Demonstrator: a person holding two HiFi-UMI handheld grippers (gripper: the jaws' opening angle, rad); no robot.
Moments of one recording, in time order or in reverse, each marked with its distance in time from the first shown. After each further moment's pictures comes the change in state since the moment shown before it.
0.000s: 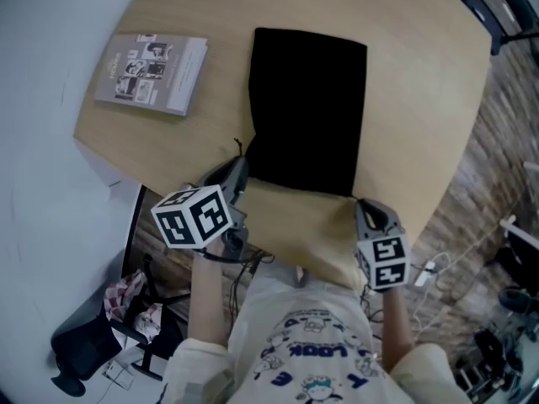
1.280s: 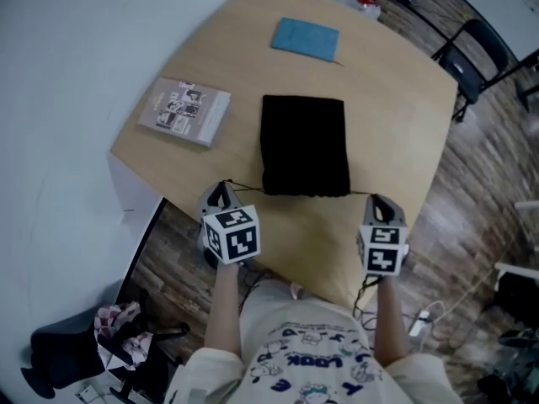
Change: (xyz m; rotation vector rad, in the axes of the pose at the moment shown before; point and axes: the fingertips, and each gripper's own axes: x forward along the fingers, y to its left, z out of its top) left arm -0.081 0.009 0.028 0.479 -0.196 0.681; right arm -0.071 -0.069 0.084 -0.007 -0.198 -0.318
